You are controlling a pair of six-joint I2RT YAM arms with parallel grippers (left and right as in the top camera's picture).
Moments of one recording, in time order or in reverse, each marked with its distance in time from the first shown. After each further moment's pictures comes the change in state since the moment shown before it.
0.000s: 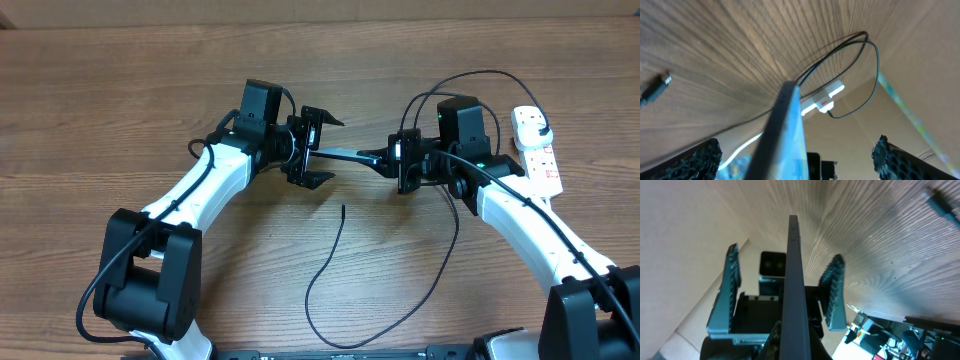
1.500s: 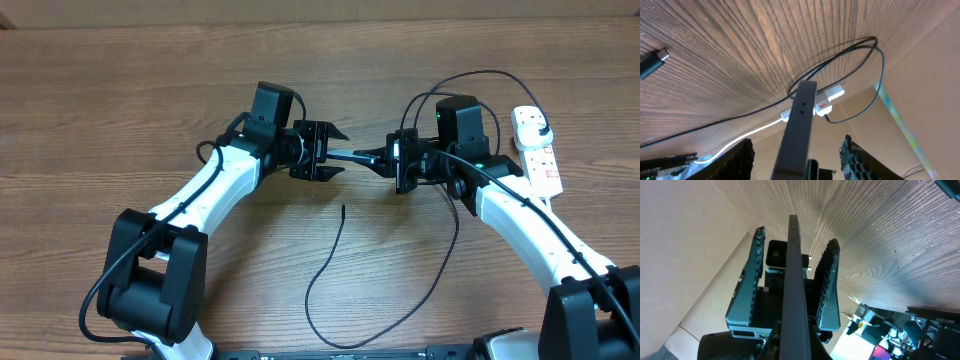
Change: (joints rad) left arm -0.049 0.000 0.000 0.000 -0.043 -0.121; right arm 0.010 0.000 0.000 0.014 -0.032 0.038
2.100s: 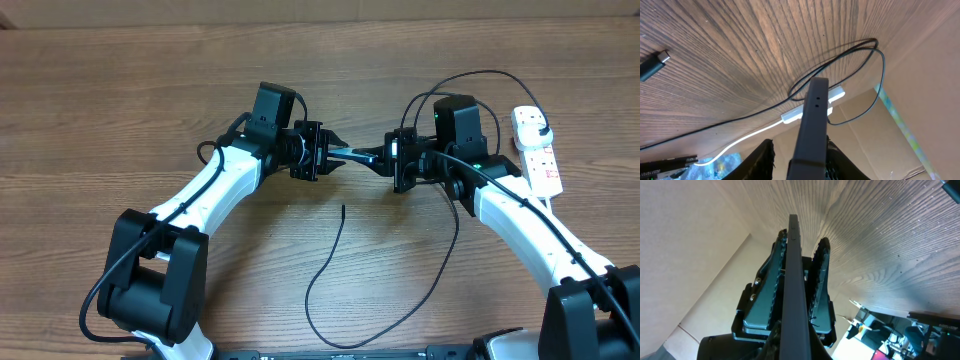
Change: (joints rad) left arm -0.005 0.000 0.000 0.000 -0.013 0.000; right arm 0.010 0.000 0.000 0.017 0.026 0.004
